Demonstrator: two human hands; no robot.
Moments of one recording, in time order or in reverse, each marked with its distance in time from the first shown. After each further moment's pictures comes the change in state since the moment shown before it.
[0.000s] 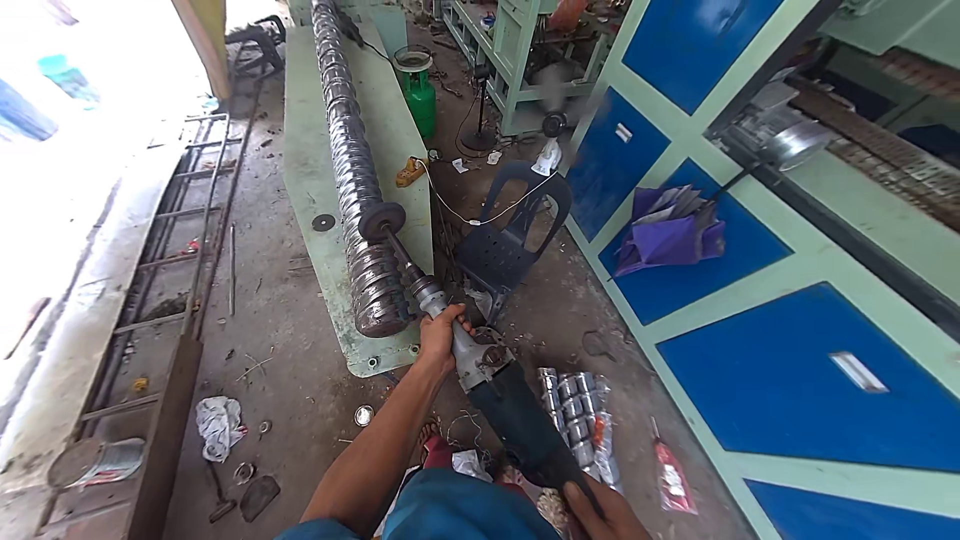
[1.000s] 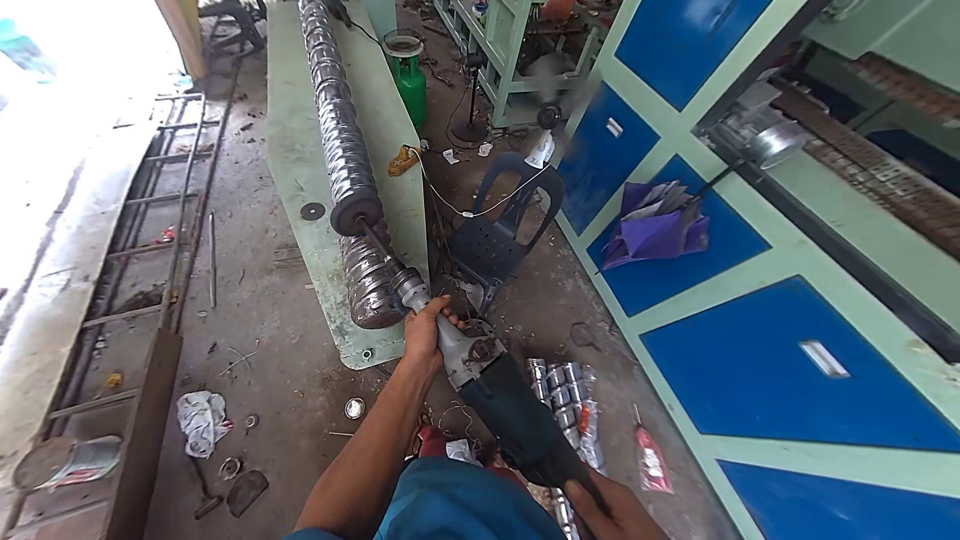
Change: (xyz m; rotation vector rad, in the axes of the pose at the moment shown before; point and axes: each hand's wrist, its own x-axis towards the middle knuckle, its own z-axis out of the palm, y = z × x) left_hand -0.018 0.020 -0.016 -0.080 -0.013 0.005; right_hand -0.018 -0.036 0.001 -0.110 -0.025 0.019
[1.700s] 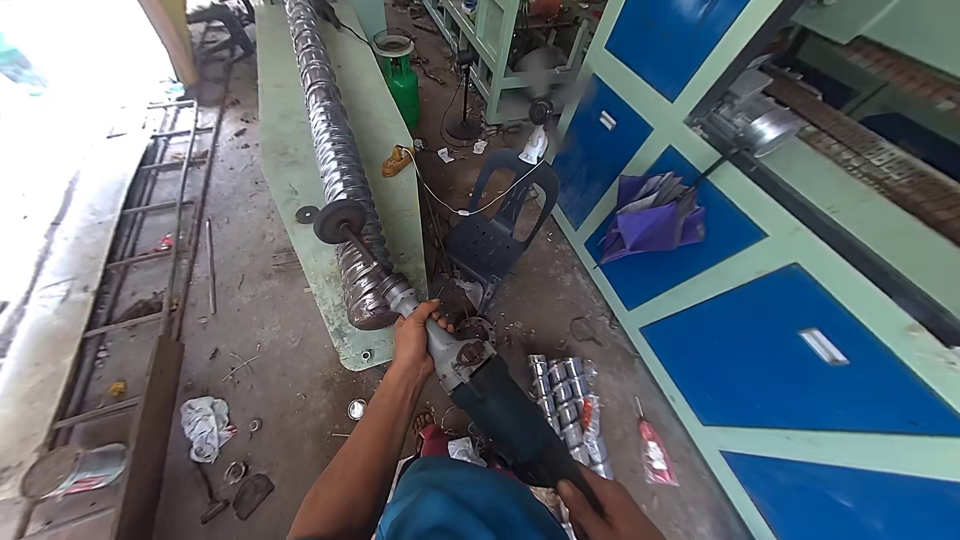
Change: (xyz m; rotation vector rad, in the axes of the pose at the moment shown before) left_hand -0.001 0.001 -0.013 -0.002 -0.005 0.012; right_hand 0.002 0.006 0.006 -0.060 -0.002 -0.023
